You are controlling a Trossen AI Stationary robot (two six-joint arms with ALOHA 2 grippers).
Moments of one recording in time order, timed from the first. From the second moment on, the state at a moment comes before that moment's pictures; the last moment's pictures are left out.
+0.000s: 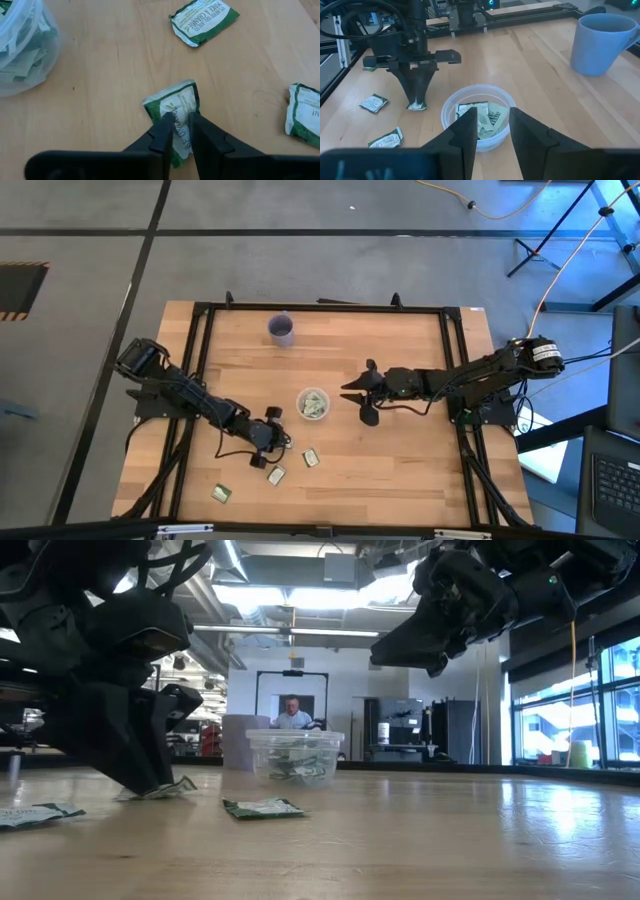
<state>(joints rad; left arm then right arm) -0.44 1.62 0.55 0.19 -0.19 -0.17 0.08 1.40 0.56 0.50 0.15 0.18</state>
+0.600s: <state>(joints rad) -0.44 1.52 0.54 0.20 -0.13 -0.16 0.08 1.41 0.56 0.49 0.15 0.17</state>
